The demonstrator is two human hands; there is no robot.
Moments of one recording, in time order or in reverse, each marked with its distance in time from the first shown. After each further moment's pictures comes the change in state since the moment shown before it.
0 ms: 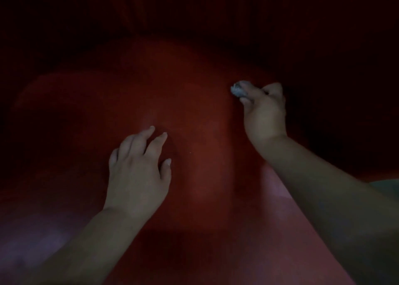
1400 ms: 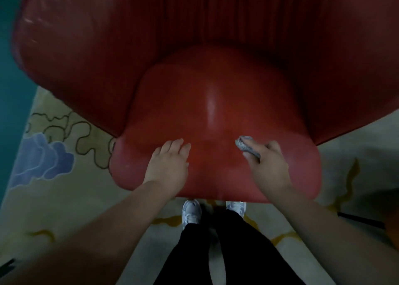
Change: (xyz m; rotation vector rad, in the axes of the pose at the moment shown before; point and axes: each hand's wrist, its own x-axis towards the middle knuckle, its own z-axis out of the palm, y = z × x) left_hand -0.165 -0.030 -0.151 0.266 -0.319 0.038; right_hand -0.233 -0.113 -0.148 0.005 -0.435 0.071
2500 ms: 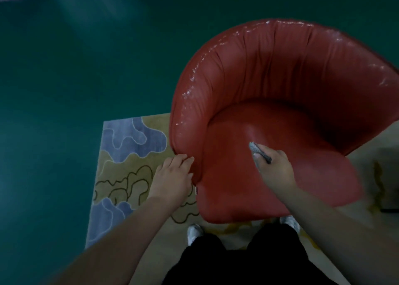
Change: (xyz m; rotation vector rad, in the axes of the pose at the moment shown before) left_hand -0.084 -0.261 -0.204 -0.032 0.222 0.184; right_hand -0.066 -0.292 0.025 0.237 0.210 0.088
